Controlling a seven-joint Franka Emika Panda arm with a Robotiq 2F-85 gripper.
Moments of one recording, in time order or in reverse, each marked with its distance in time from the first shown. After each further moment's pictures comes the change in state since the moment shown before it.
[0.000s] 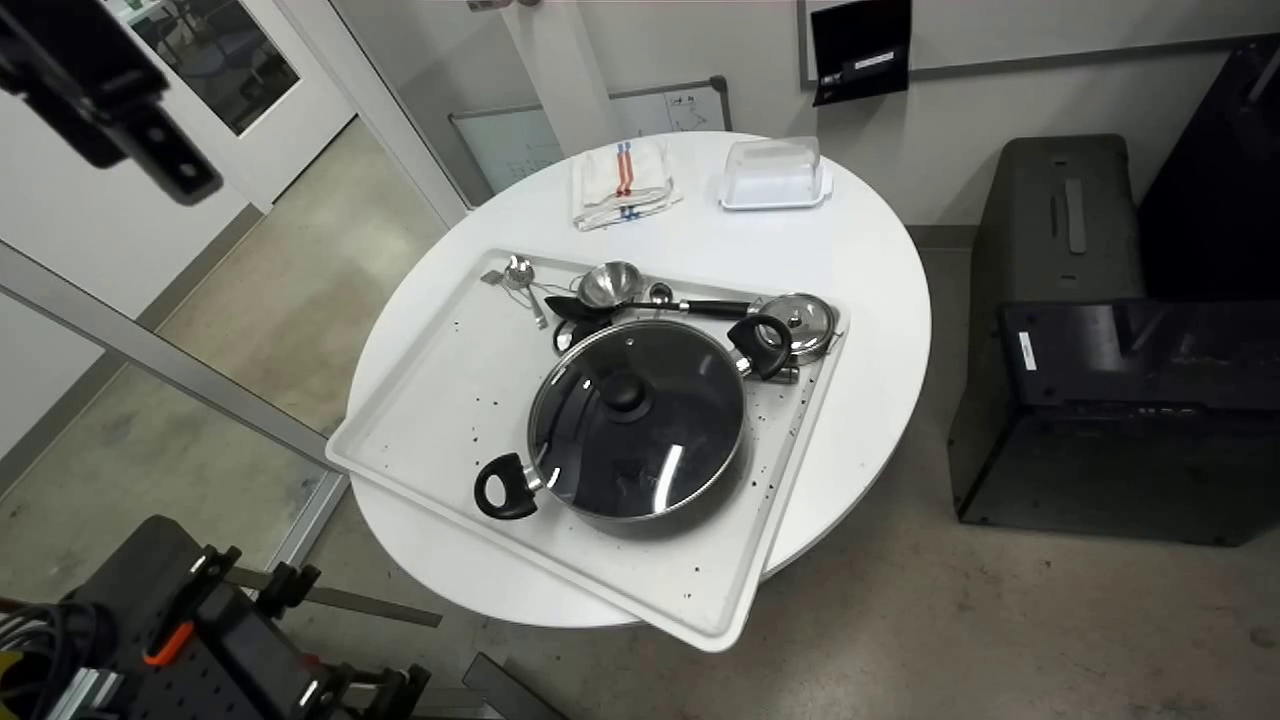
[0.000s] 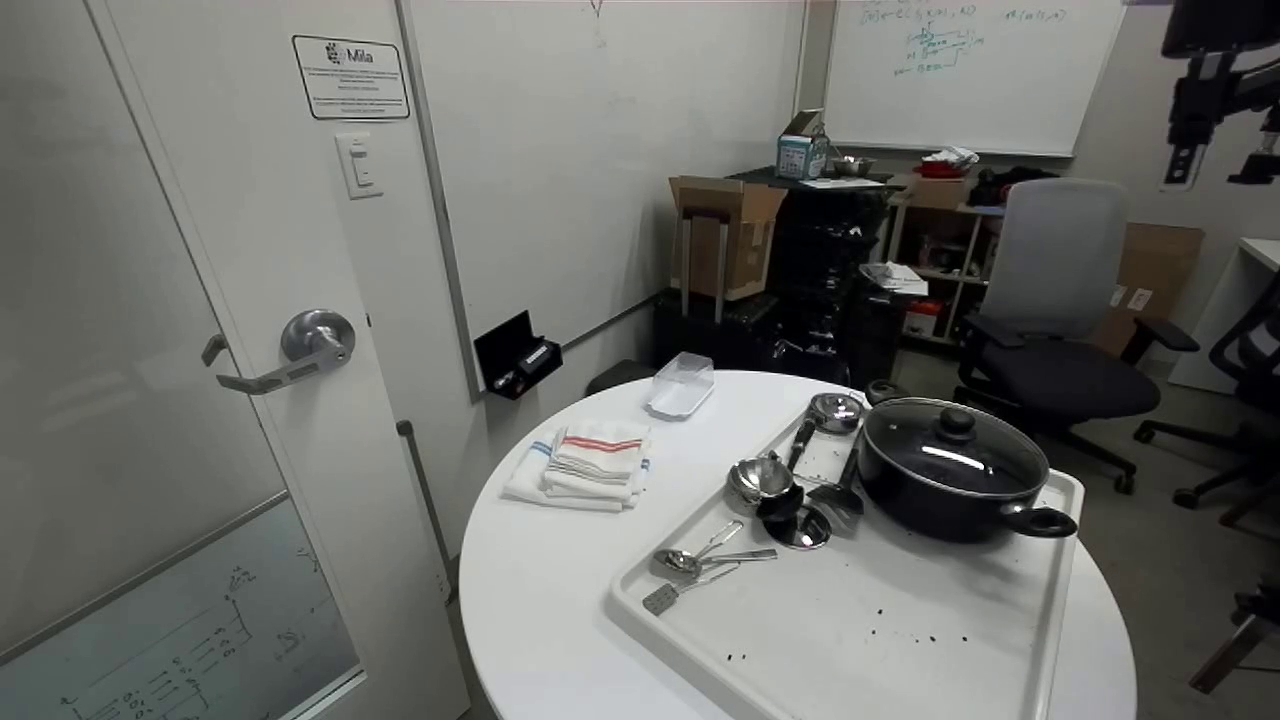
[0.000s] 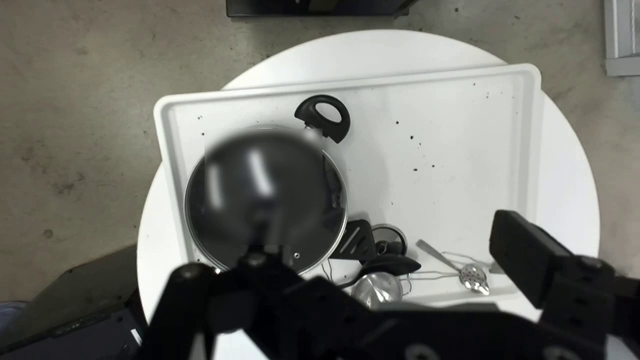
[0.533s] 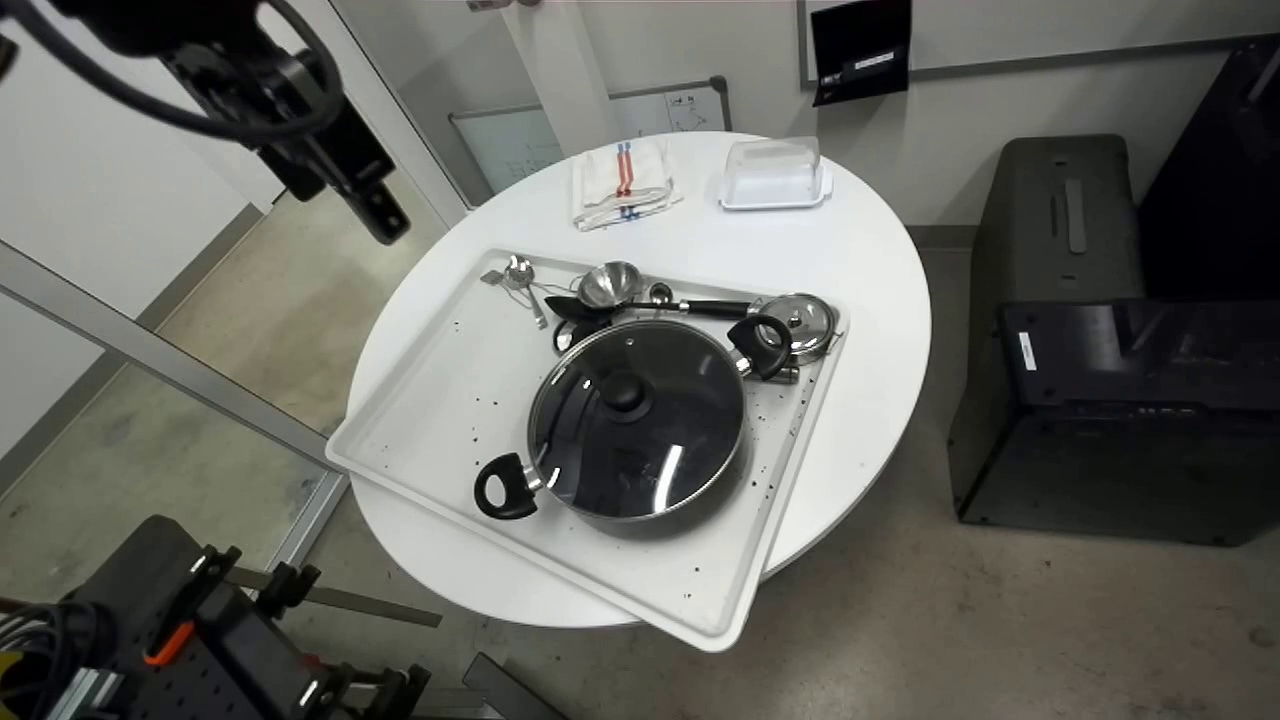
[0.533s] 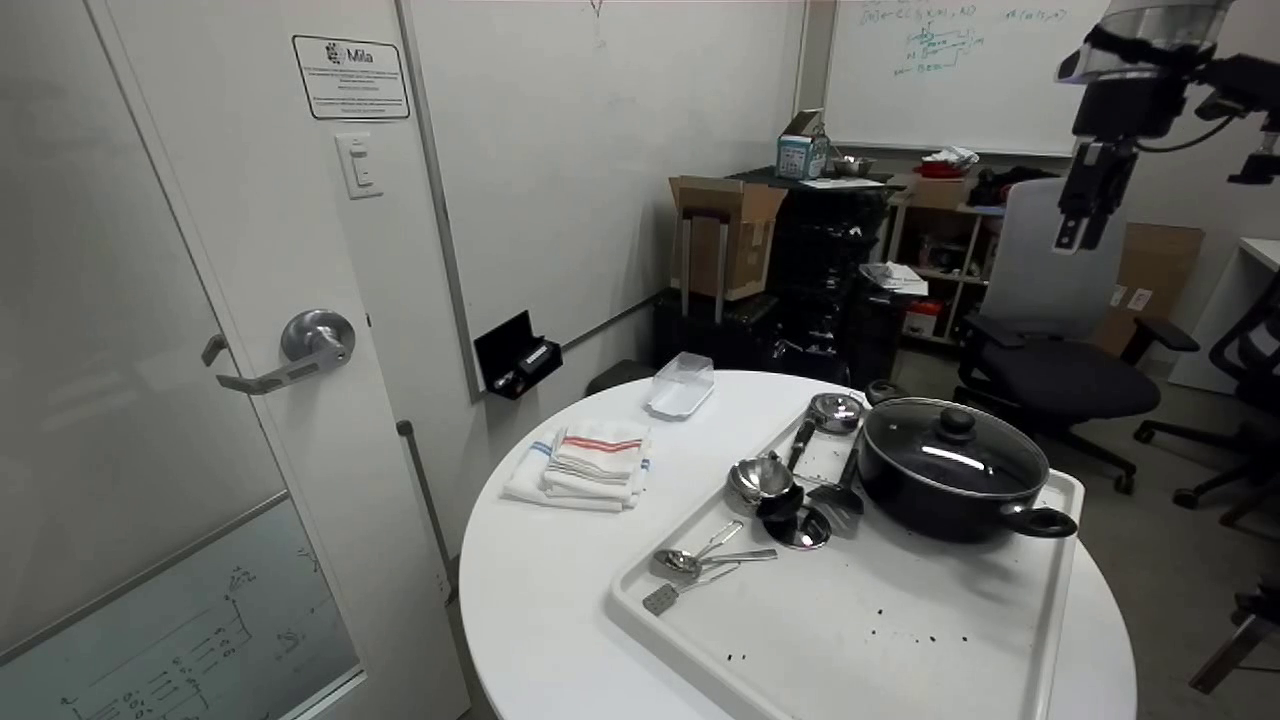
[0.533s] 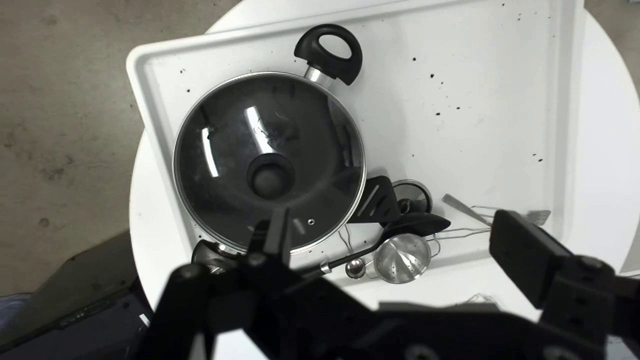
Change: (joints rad) arm -0.015 0.190 -0.004 -0.006 0.086 0.267 0.001
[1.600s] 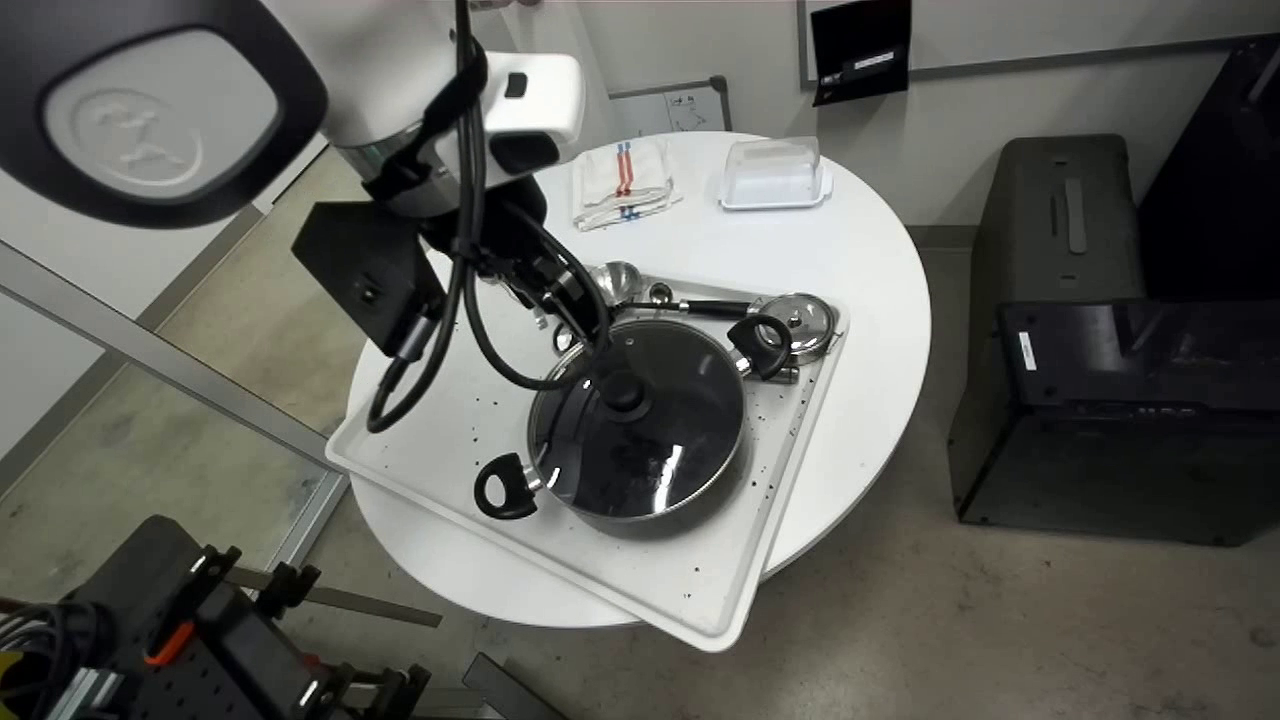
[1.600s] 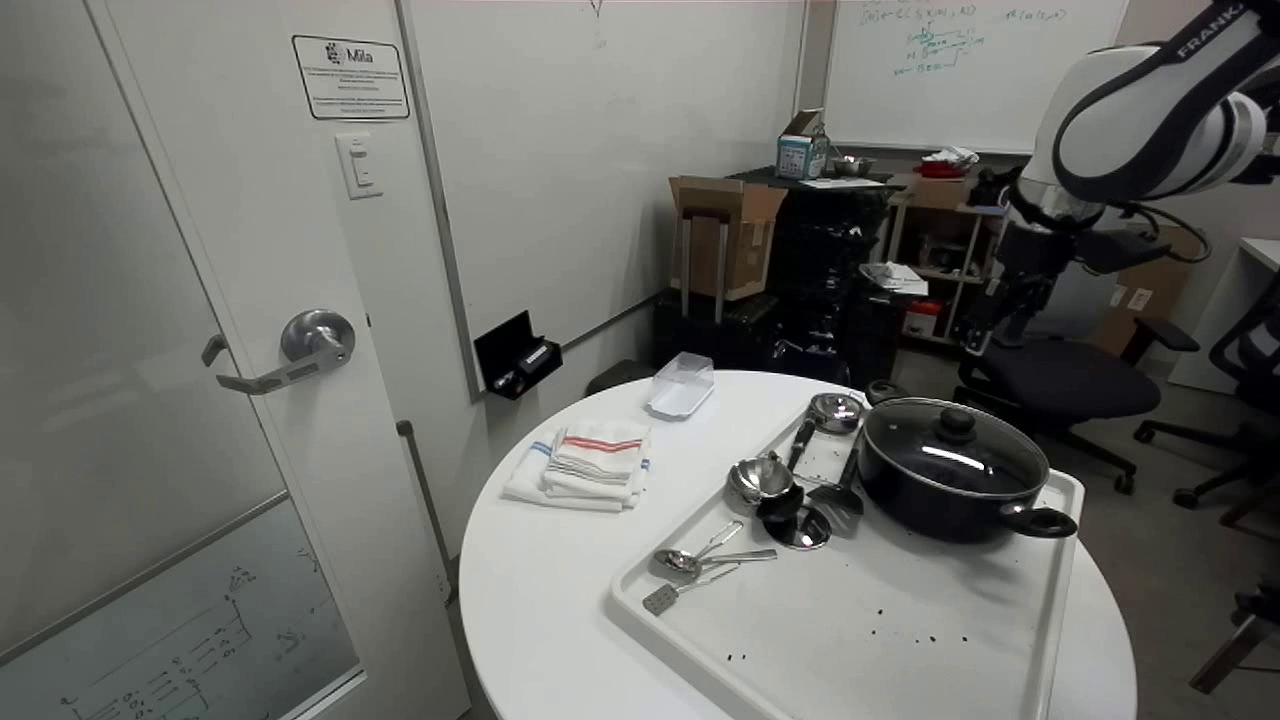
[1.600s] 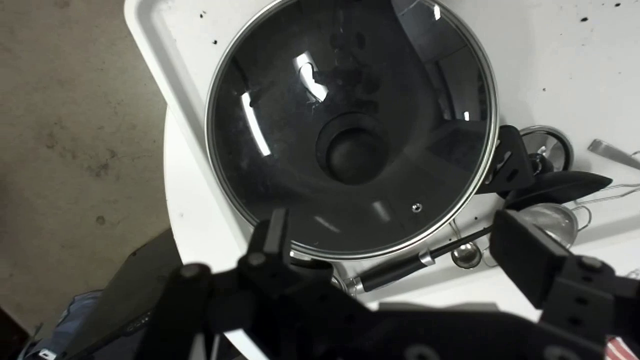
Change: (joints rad) arm -0.072 0.393 0.020 0.032 0.055 0.461 0.043
